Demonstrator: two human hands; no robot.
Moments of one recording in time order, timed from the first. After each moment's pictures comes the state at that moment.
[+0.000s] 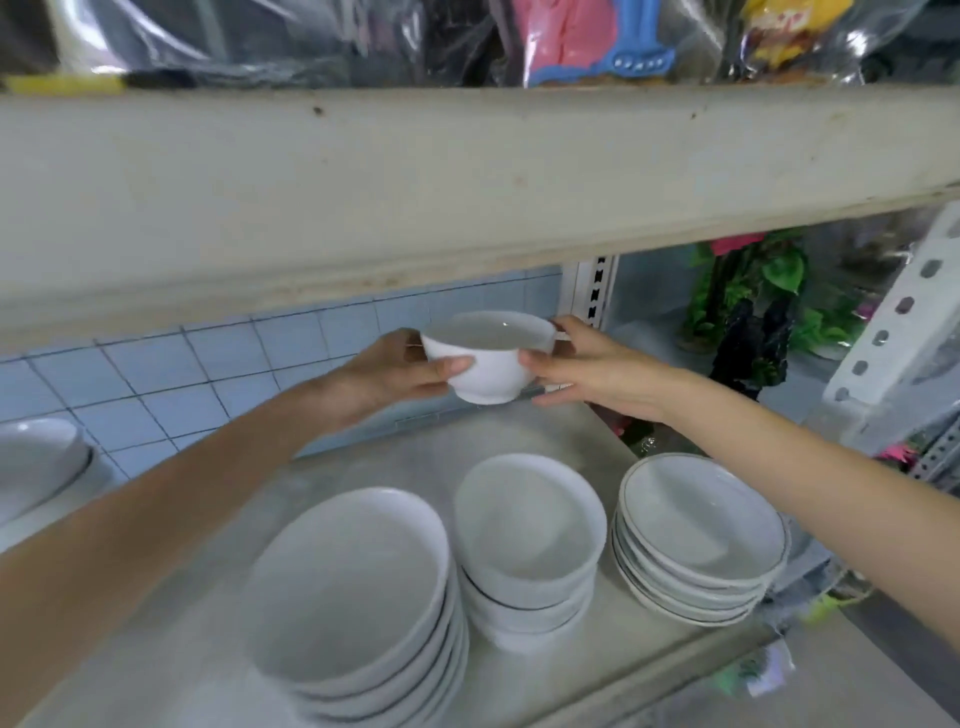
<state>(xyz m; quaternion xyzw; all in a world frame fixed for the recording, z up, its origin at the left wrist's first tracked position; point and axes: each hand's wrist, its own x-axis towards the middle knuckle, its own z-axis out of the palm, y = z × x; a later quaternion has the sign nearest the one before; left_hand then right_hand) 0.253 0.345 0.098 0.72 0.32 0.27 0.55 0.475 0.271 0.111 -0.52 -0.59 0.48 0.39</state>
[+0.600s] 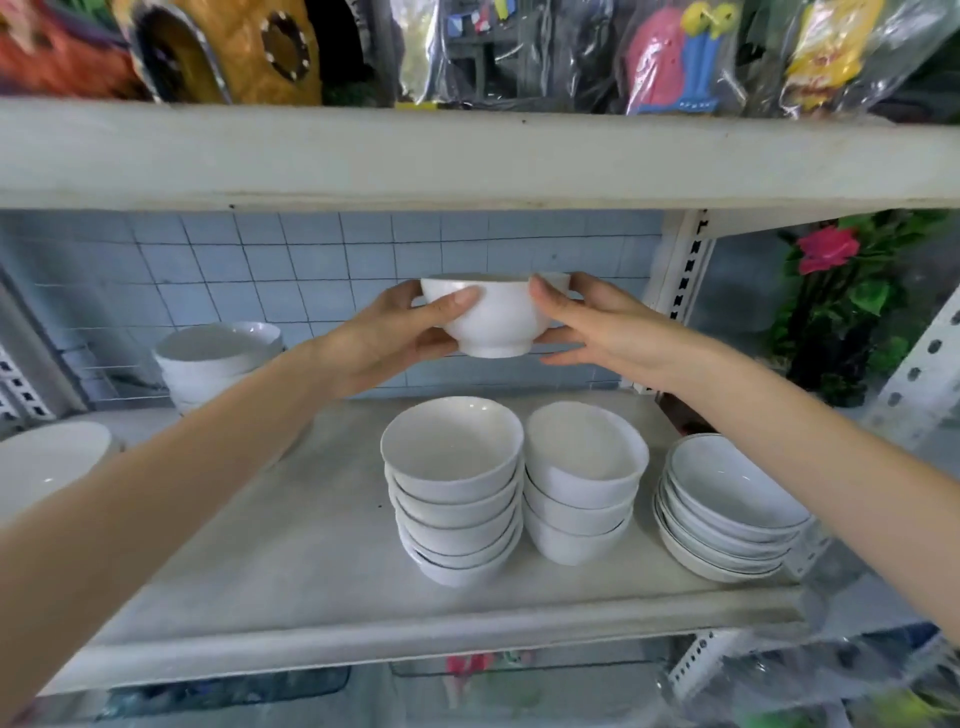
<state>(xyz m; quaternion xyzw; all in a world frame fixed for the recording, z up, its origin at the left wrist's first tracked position) 0.173 0.227 0.142 0.64 0.36 0.40 0.55 0.392 0.205 0.160 -0.45 -0.66 0.46 0.38</state>
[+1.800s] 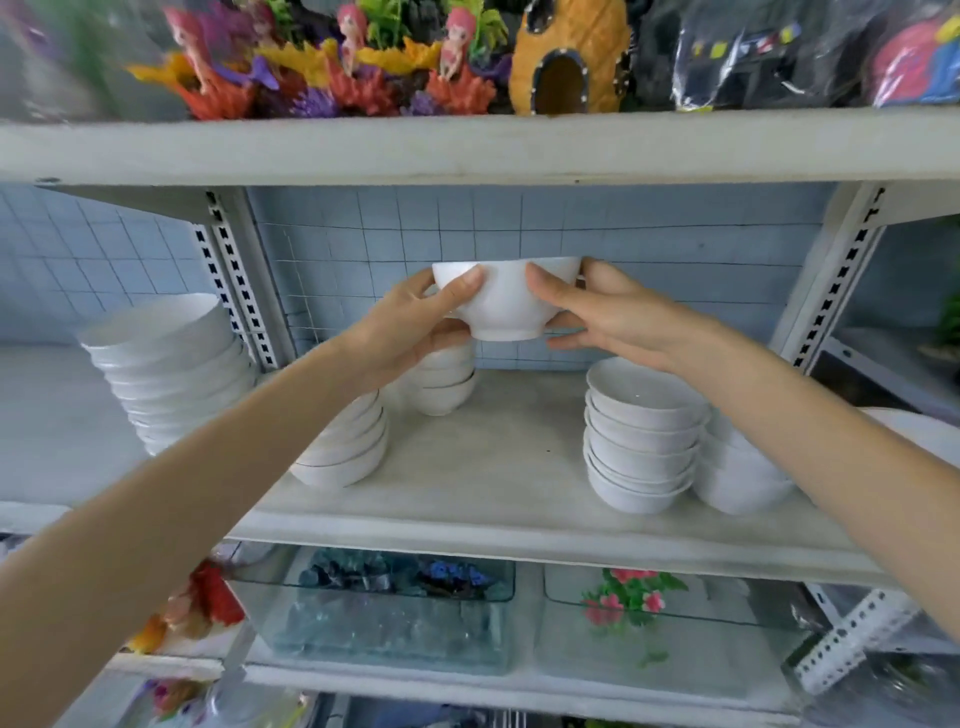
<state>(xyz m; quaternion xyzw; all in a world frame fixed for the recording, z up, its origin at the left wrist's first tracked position) 0.024 0.118 0.149 0.59 0.43 0.49 0.47 0.225 0.148 0.163 -0.38 -0.71 0.48 0.34</state>
